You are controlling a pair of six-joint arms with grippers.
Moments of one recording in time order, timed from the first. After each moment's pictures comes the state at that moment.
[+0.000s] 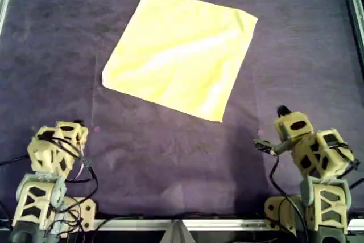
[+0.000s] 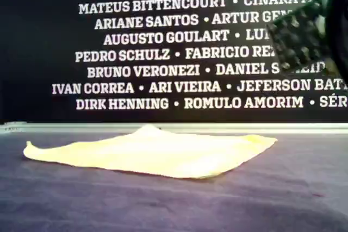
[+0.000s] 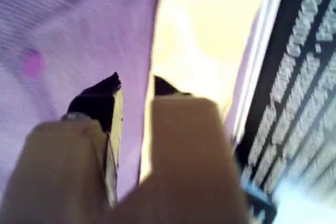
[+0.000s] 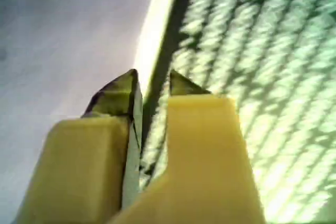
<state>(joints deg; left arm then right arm) -7.9 176.0 174.1 25.2 3.0 5.3 -1.6 176.7 172.9 22.2 -13.9 -13.5</state>
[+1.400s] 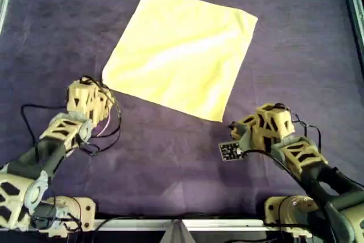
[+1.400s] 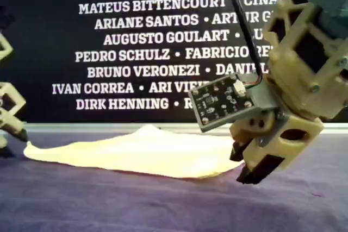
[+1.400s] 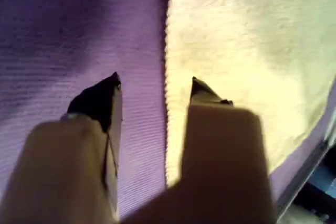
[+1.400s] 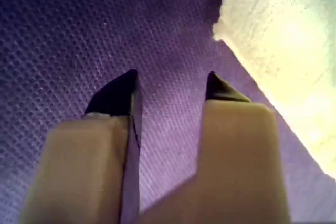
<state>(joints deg) -13.3 94.6 128.0 4.7 1.3 9.6 21.2 104.5 143.0 15.5 -13.6 1.5</state>
